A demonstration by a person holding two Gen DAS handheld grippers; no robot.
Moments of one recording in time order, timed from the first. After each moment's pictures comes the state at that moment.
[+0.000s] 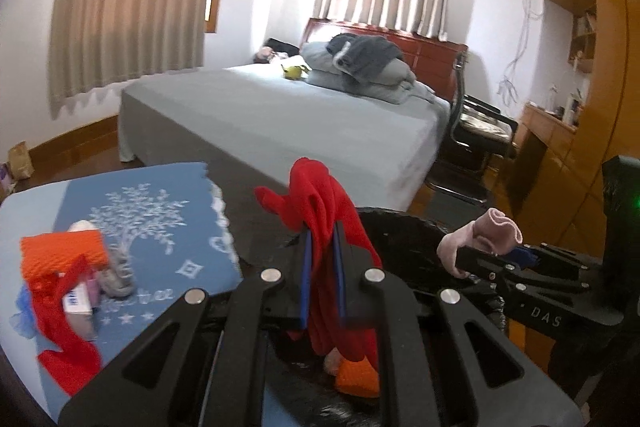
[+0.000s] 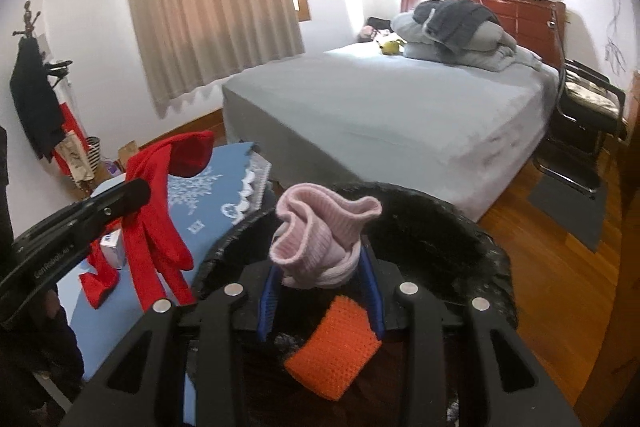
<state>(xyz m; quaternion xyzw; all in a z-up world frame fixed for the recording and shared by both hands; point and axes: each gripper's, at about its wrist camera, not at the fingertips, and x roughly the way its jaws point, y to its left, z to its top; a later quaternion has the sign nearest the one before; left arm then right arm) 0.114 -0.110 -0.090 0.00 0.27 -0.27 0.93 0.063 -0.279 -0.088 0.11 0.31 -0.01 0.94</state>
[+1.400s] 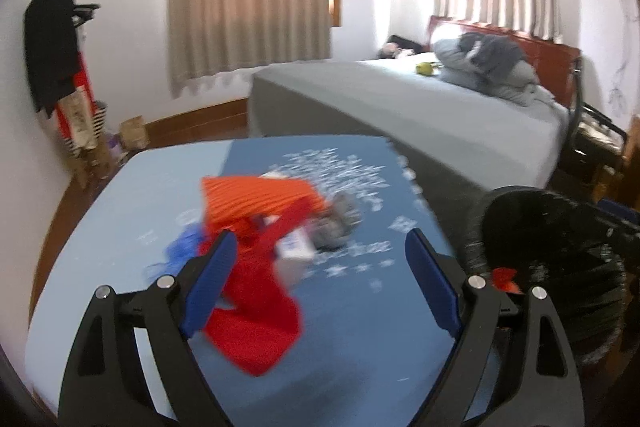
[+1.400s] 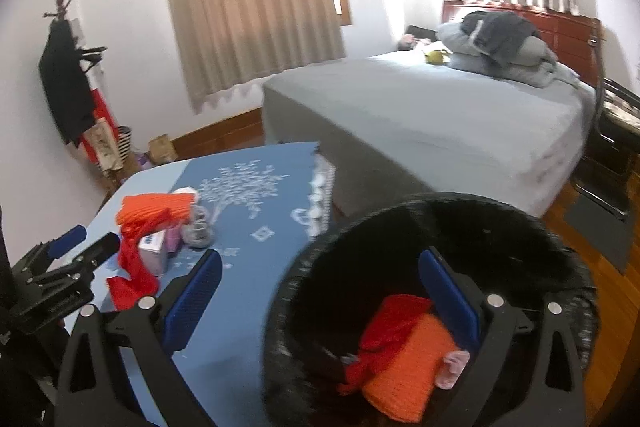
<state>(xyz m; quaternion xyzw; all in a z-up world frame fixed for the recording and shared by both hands) 0.110 0.058 -0.114 0.01 0.28 -0.03 0.96 0.100 -0.180 -0.094 0.08 0.29 0.06 0.95</state>
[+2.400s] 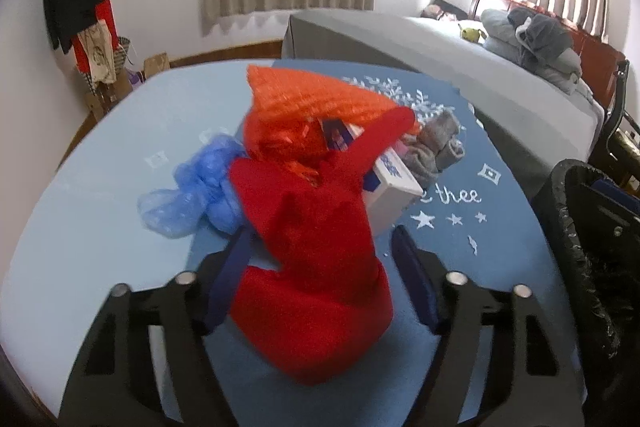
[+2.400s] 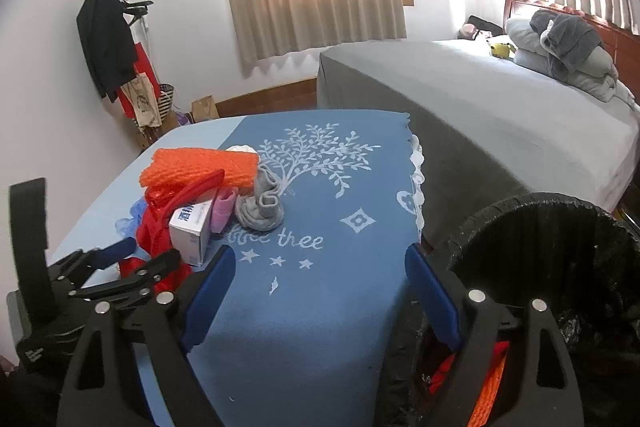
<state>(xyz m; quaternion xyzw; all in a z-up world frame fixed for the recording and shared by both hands) 0.151 0.102 -0.187 -0.03 0.37 0.02 0.93 0.154 -0.087 -0.135 0.04 0.32 0.14 0.93</state>
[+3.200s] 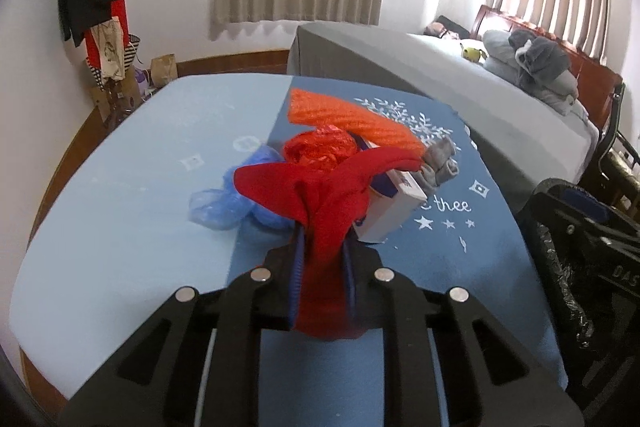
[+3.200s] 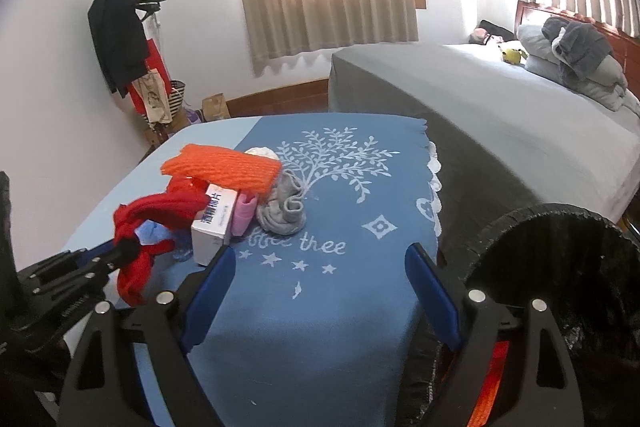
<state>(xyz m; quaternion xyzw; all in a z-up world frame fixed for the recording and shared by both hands) 0.111 0.132 -0.152 -0.06 0.34 0.03 0.94 0.153 -0.072 -0.127 0.03 0.32 0.16 0.93</state>
